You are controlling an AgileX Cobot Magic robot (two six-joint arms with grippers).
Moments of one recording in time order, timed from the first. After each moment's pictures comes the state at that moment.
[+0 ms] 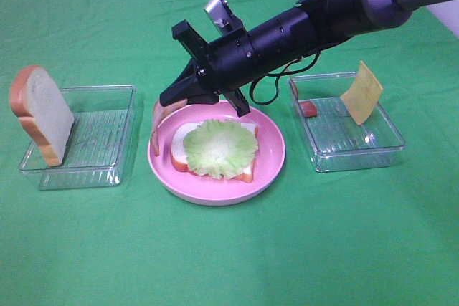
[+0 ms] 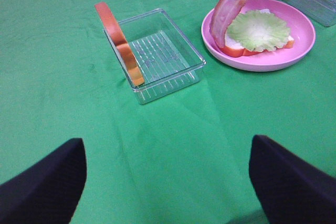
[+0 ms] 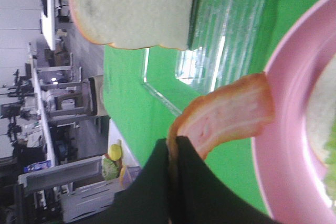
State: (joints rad) left arm -0.32 -0.01 -0.50 -0.01 1.06 0.06; right arm 0.43 2.22 -1.51 1.28 0.91 -0.51
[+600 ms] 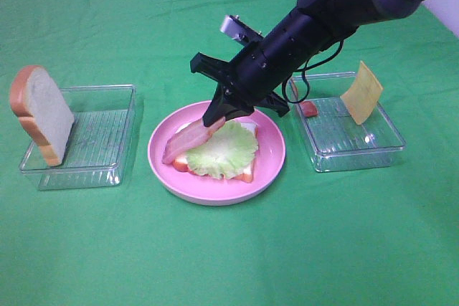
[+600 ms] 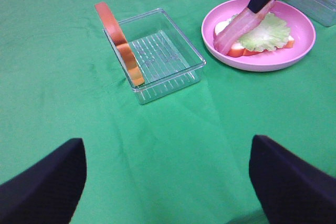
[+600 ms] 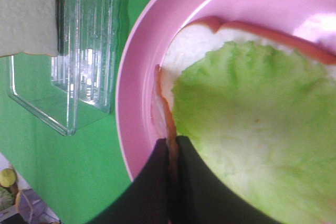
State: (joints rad) left arm -0.32 -0.01 -0.50 -0.01 1.06 0.06; right arm 0.43 2.18 -1.51 0.84 0.80 -0.24
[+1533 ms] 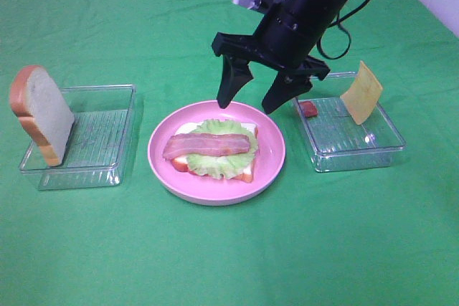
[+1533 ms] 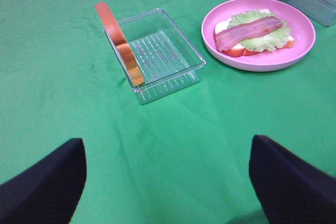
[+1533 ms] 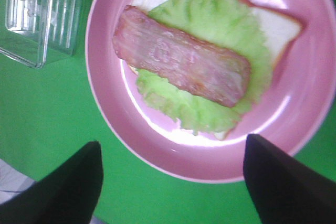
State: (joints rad) left arm -0.32 -0.01 -0.50 -0.01 1.06 0.06; right arm 0.43 2.02 -1.59 0.46 1.03 -0.04
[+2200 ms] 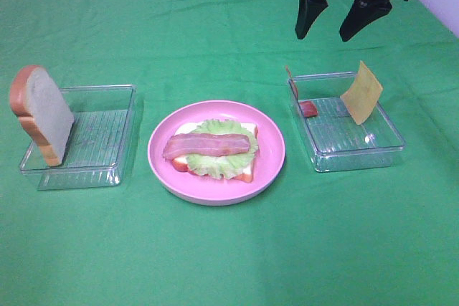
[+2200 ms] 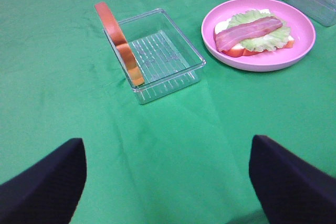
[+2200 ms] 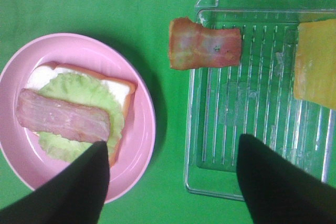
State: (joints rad) left arm -0.32 -0.01 -0.50 -0.01 1.06 0.06; right arm 0.29 1.98 -1.82 0.18 1.17 0.11
